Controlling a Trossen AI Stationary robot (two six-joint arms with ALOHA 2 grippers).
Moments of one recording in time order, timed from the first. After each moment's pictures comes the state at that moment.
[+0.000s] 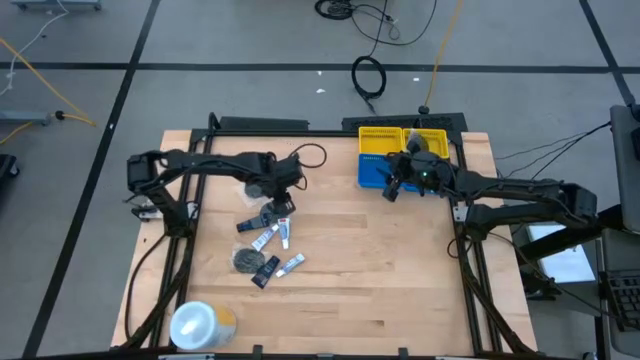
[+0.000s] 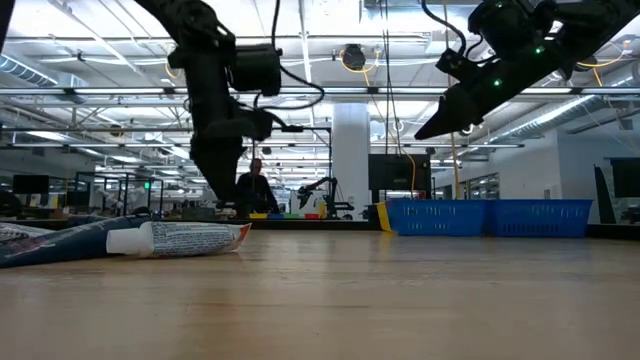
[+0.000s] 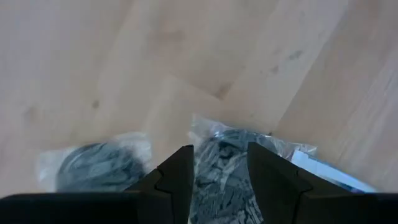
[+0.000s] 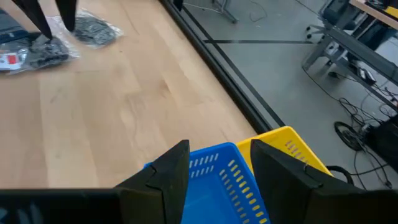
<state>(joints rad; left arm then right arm) 0.30 1.67 1.08 -0.73 -0.01 -0.18 -0.37 1.02 0.51 0.09 0.23 -0.20</state>
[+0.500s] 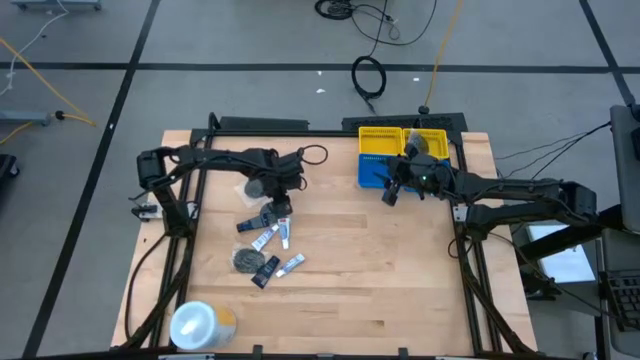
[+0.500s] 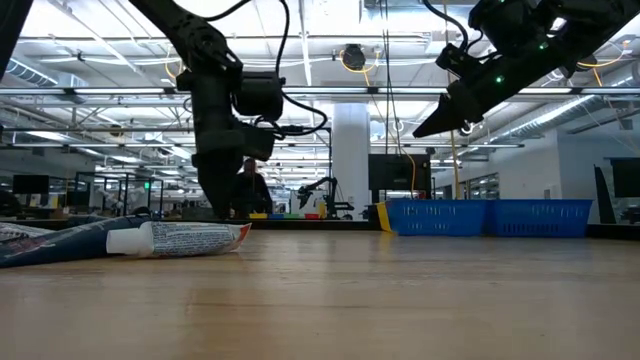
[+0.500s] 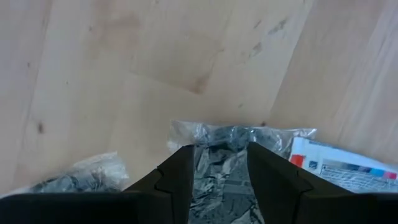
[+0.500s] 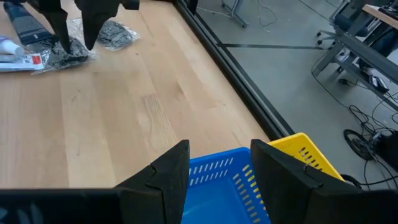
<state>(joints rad) 0.37 1.75 1.08 -0.74 0.16 0.03 -0.32 1.02 0.51 0.09 0.23 -0.20</state>
